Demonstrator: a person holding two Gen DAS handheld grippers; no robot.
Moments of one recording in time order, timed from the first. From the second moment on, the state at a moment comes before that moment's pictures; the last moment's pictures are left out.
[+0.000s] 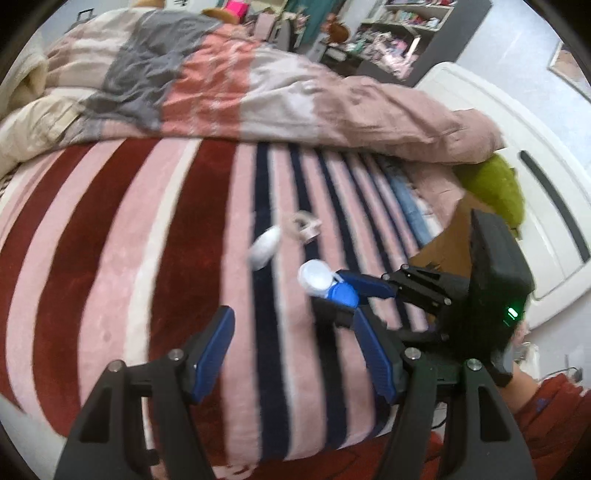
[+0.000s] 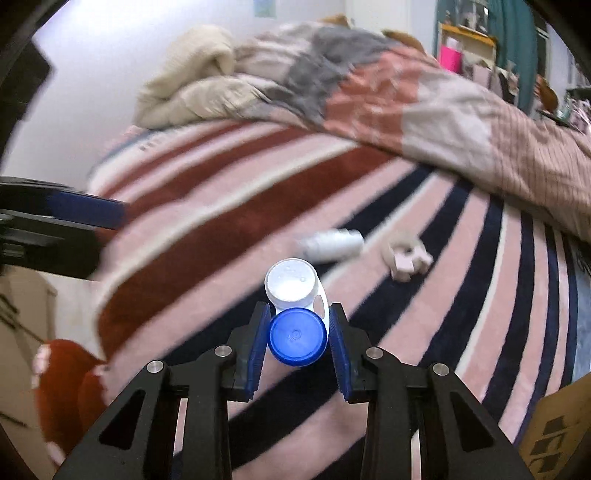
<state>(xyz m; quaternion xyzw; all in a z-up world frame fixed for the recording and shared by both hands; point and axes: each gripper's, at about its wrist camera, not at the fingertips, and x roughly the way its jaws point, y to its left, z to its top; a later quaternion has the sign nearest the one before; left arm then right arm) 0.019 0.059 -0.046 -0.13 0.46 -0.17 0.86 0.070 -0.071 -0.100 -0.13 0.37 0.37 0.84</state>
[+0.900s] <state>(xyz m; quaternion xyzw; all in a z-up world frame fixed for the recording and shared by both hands) 0.112 -0.251 -0.002 0.02 0.49 -0.41 0.77 0.059 -0.315 -0.005 -0.07 0.37 0.23 0.90</state>
